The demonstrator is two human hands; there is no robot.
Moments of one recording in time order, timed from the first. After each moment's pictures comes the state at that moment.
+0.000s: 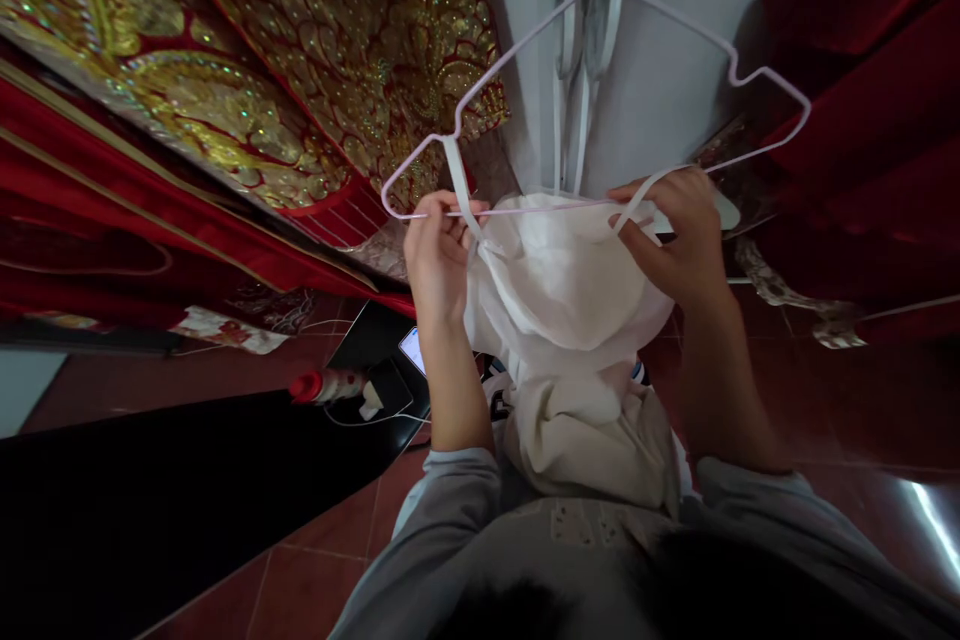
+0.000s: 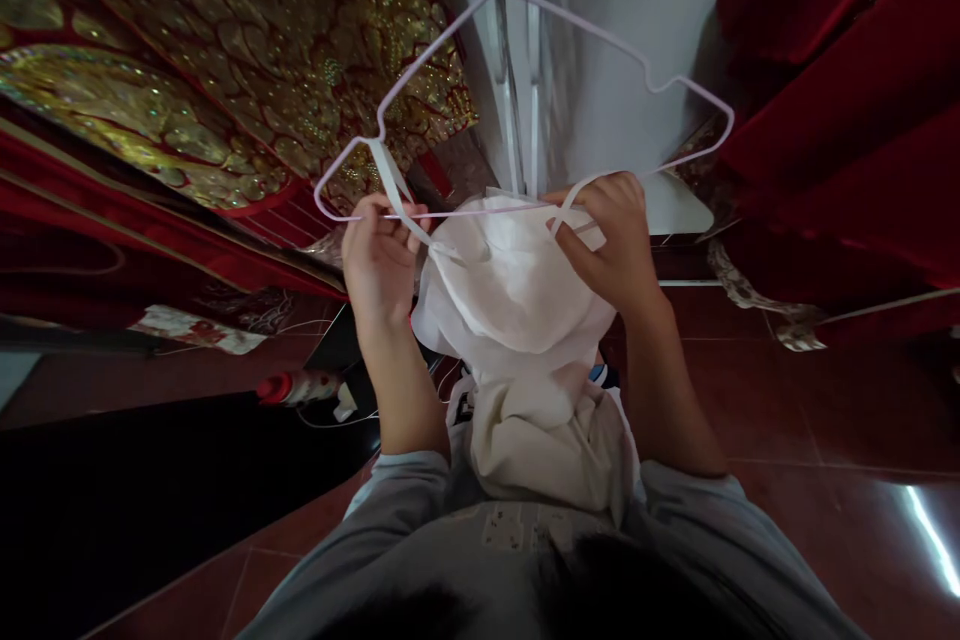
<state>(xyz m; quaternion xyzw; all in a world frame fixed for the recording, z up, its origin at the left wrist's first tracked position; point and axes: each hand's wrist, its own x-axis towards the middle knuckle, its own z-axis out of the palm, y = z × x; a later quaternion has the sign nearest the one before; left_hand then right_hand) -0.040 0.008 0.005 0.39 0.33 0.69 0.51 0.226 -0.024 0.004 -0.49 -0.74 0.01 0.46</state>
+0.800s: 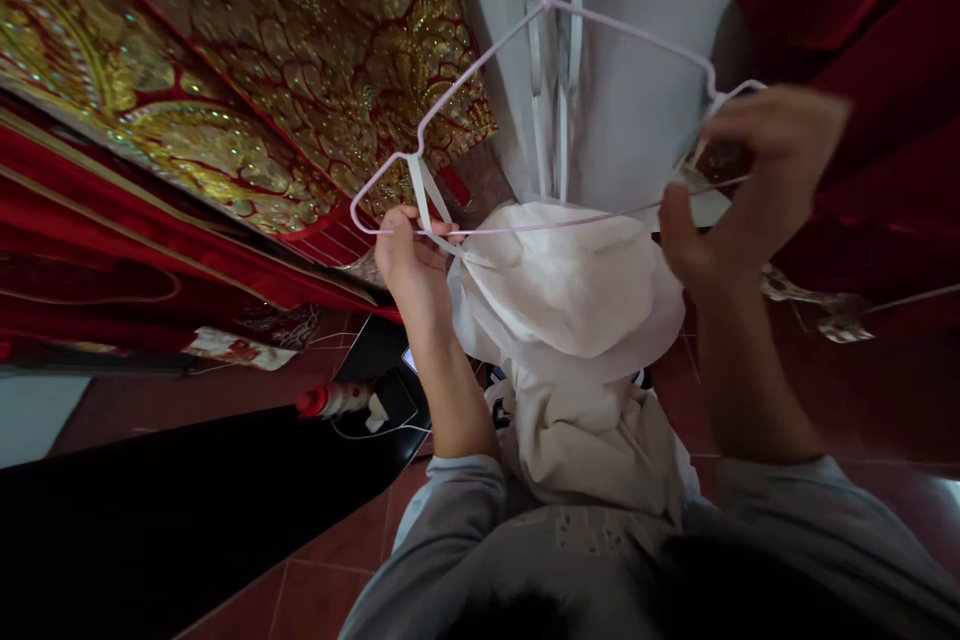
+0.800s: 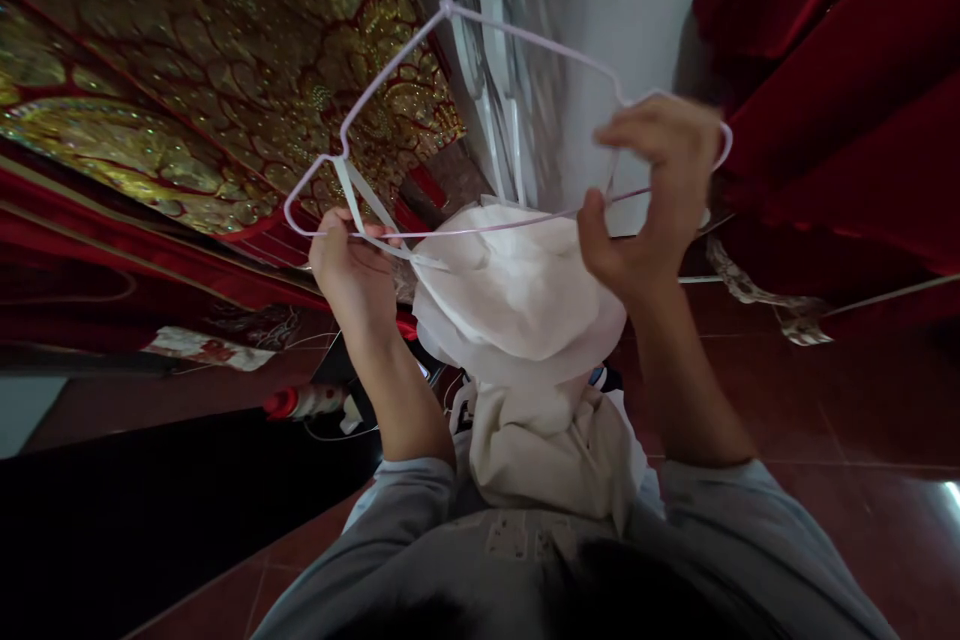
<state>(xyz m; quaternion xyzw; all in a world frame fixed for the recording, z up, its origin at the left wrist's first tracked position) -0.040 0.012 0.017 0.42 0.37 0.72 0.41 0.240 -0.025 0.041 -0.40 -0.66 -0.16 0.61</state>
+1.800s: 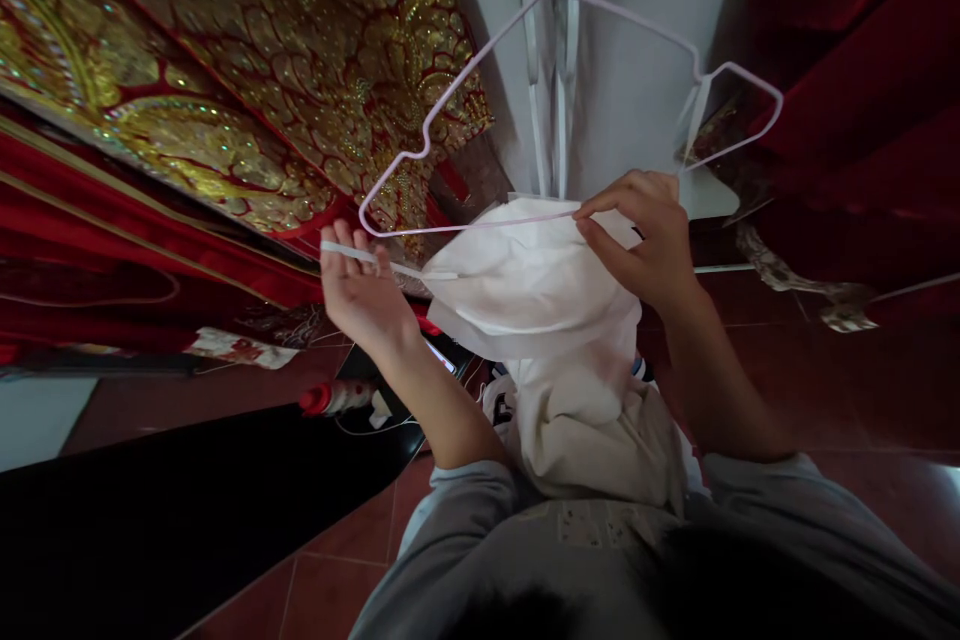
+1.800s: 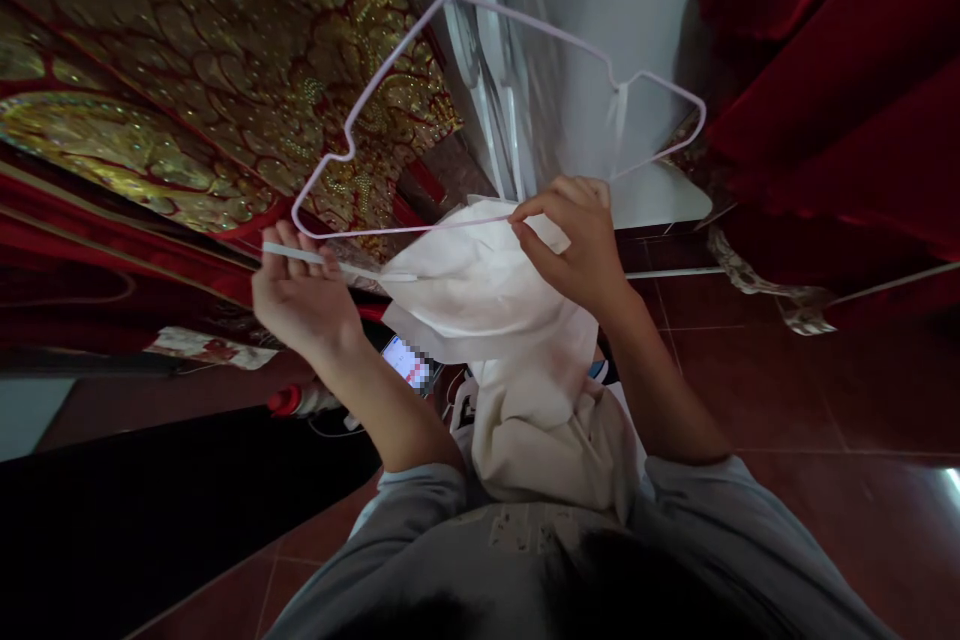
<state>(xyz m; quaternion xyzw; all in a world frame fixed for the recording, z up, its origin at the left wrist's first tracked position) -0.096 -0.008 0.011 0.27 0.40 0.79 0.38 0.209 -0.024 0.005 -0.46 -0.71 0.04 0.53</state>
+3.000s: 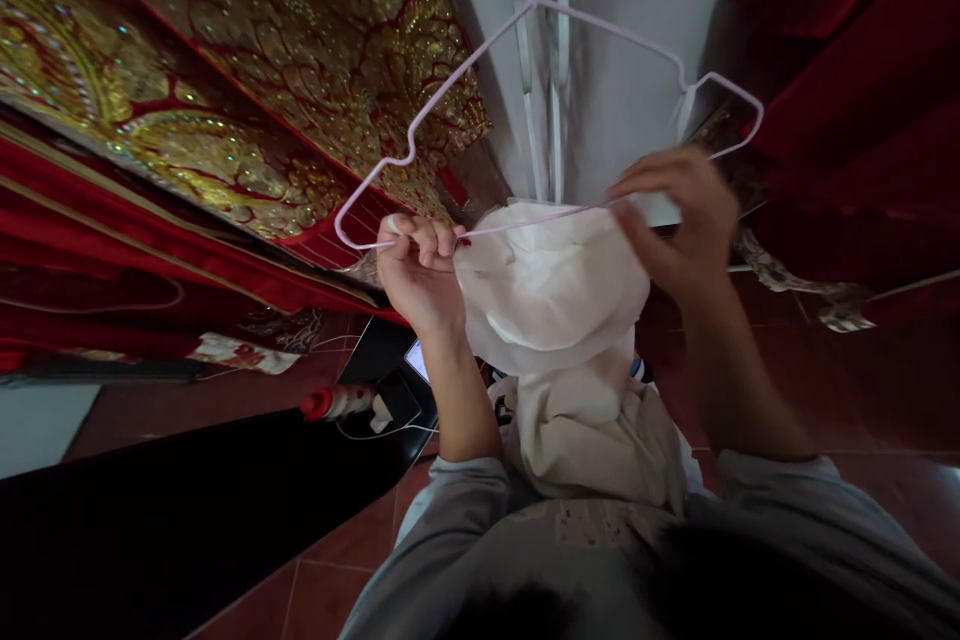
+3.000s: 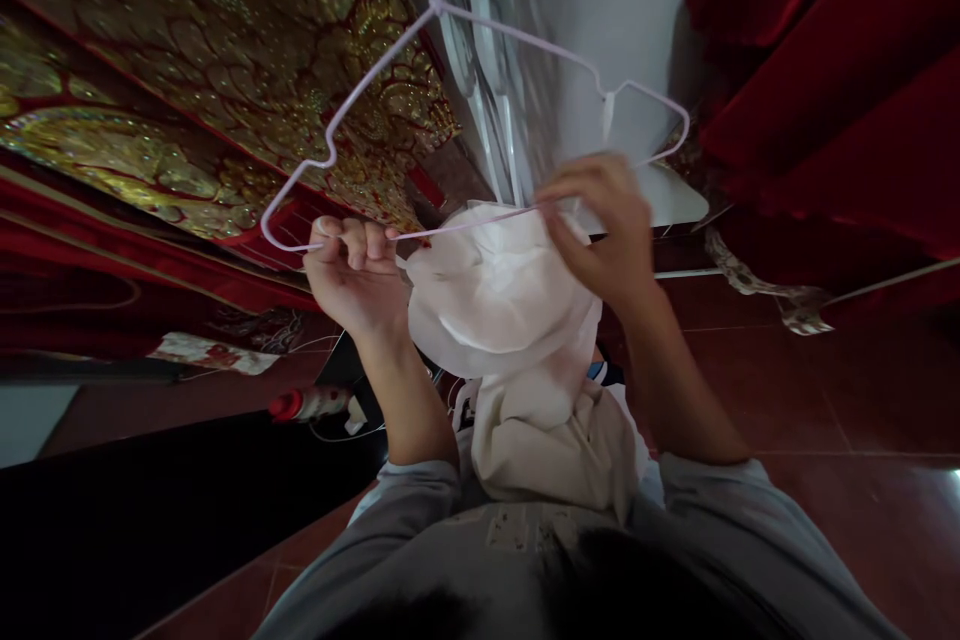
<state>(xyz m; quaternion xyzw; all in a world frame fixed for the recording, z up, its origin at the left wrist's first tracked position) -0.020 -0.004 0.029 0.39 0.22 0.77 0.47 0.240 -0.024 0.018 -0.41 -0.70 -0.04 0.58</state>
